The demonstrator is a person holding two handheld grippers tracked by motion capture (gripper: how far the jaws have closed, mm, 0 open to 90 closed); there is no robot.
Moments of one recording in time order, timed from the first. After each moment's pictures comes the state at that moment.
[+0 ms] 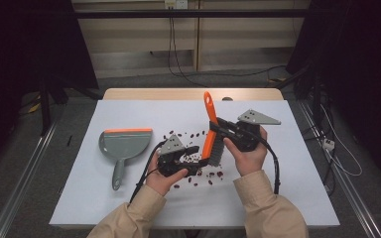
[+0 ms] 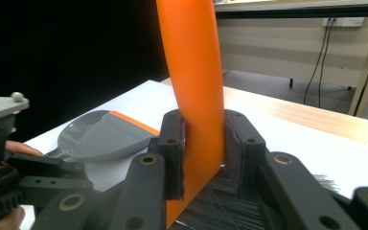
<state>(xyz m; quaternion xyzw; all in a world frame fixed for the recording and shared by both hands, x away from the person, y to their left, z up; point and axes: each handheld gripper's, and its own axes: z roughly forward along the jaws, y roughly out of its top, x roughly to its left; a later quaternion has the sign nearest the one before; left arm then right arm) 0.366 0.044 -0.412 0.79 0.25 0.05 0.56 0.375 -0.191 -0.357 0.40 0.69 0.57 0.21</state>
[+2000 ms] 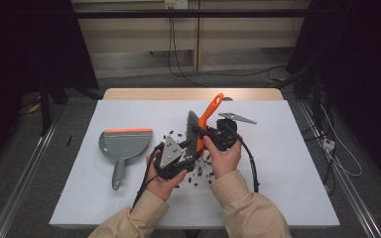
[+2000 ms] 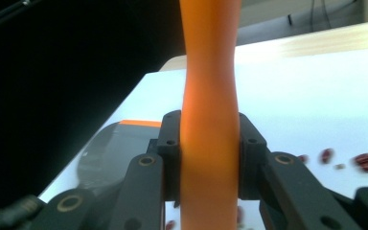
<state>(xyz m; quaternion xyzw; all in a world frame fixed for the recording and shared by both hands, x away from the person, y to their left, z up) 0.347 0.051 -0.396 0.76 0.26 0.21 0.56 0.393 -0.141 -0.378 0.55 0.62 0.55 0.10</state>
